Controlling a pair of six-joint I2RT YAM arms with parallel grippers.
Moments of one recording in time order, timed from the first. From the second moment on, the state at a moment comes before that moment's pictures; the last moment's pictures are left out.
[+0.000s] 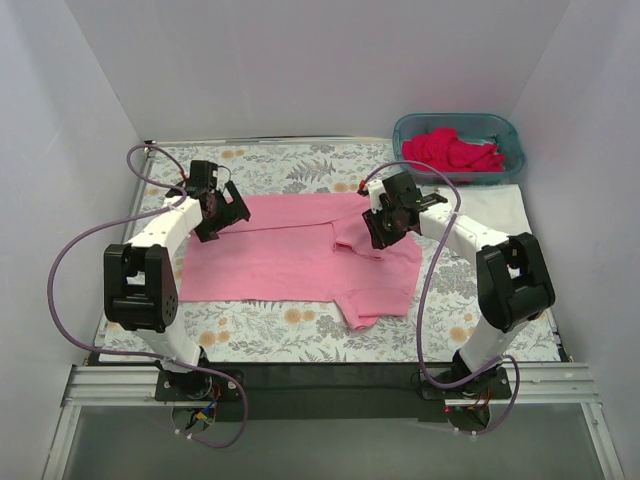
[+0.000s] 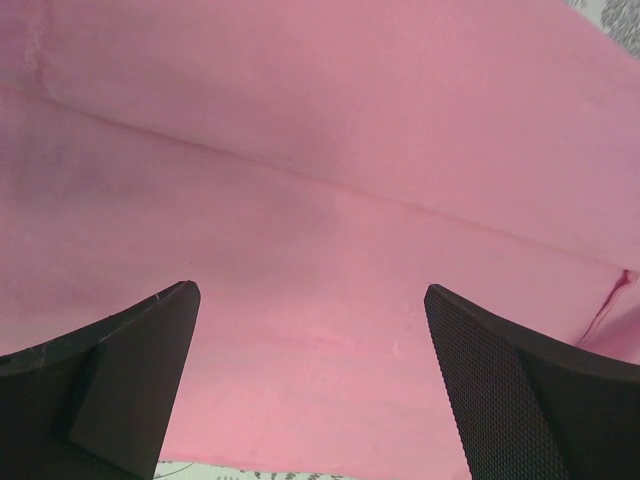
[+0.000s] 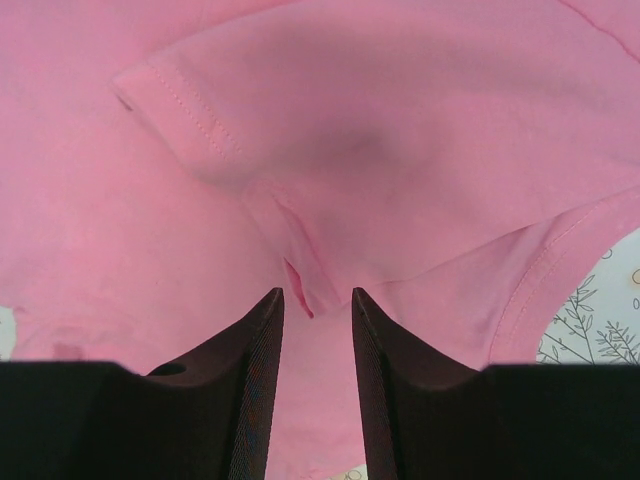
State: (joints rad) left arm -0.08 1.69 1.23 -0.58 -0.03 -0.57; right arm 0.44 1.70 1.17 -0.49 -0.22 -0.14
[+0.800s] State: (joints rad) left arm -0.12 1.67 1.15 -0.58 -0.01 -0.57; right arm 0.58 1.79 1.17 -0.56 0.10 -0.21
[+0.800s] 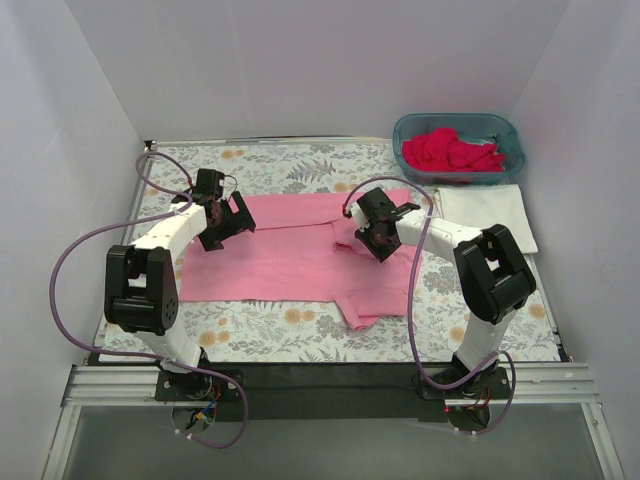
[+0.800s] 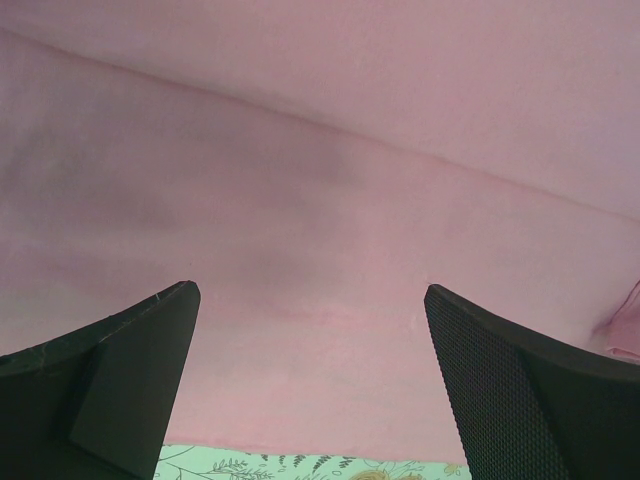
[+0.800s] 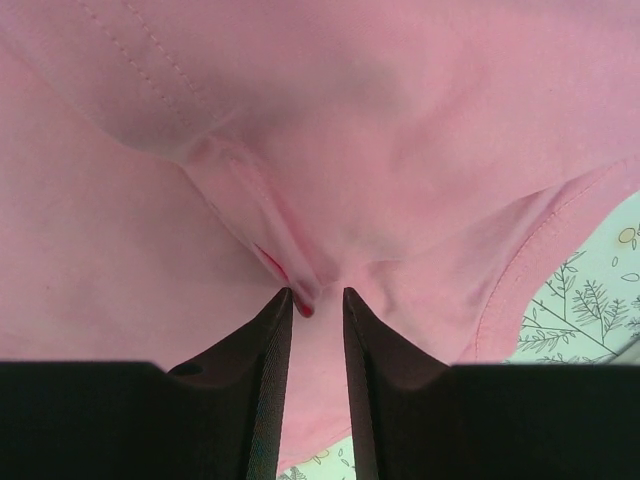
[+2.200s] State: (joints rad) left arm -0.12 1.66 1.11 -0.58 -0.02 -0.58; right arm 0.60 1.71 1.09 -0.64 0.34 -0.20
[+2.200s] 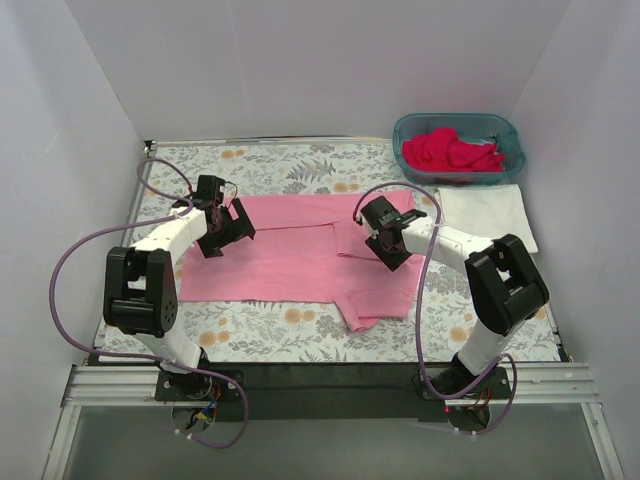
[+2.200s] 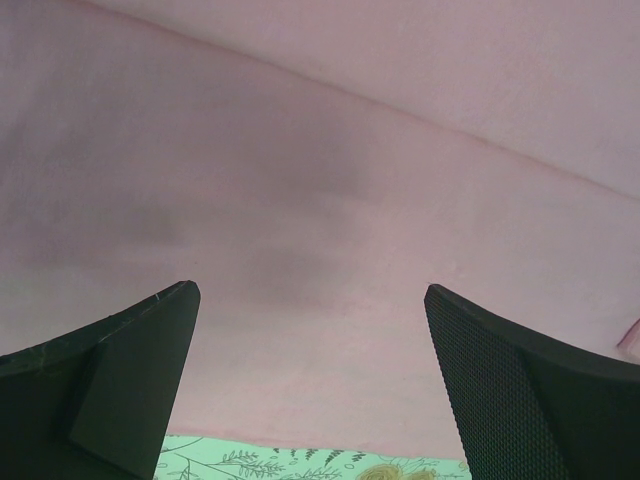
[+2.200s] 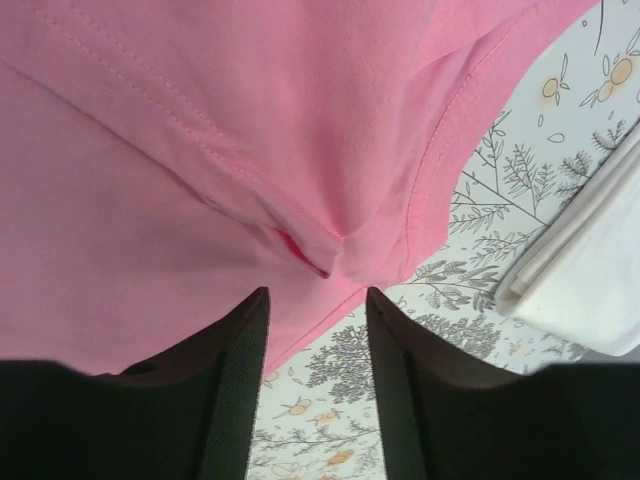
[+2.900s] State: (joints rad) left arm 0.21 1.45 0.90 -0.66 -0.16 -0.77; right arm 0.31 1.55 0.99 -0.58 -0.03 0.21
